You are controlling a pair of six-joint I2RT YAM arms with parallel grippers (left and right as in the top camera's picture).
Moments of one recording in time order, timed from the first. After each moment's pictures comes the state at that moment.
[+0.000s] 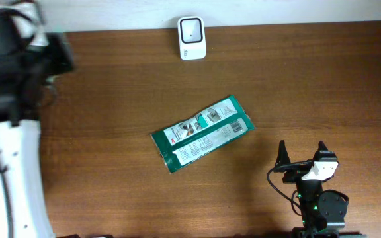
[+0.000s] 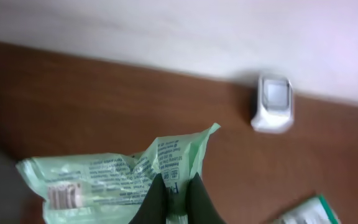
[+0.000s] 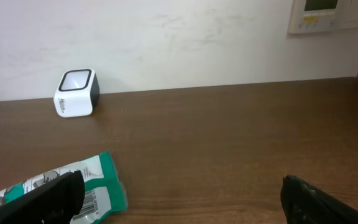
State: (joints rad) left arm 0.07 1.54 1.86 -0.99 0.08 -0.13; right arm -0.05 0.01 0.01 -0.07 -0.02 0.08
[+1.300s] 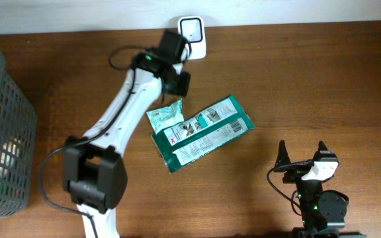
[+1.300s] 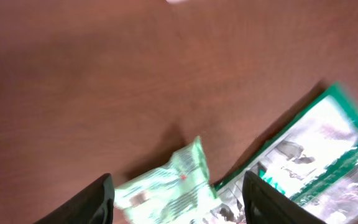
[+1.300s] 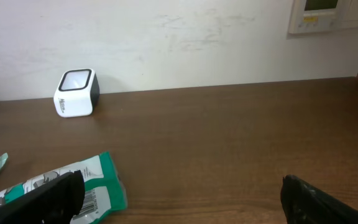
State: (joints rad) left arm -0.40 2.02 1.90 -0.98 -0.08 -0.13; right arm -0.05 0.01 0.01 -0.07 -0.02 0.08
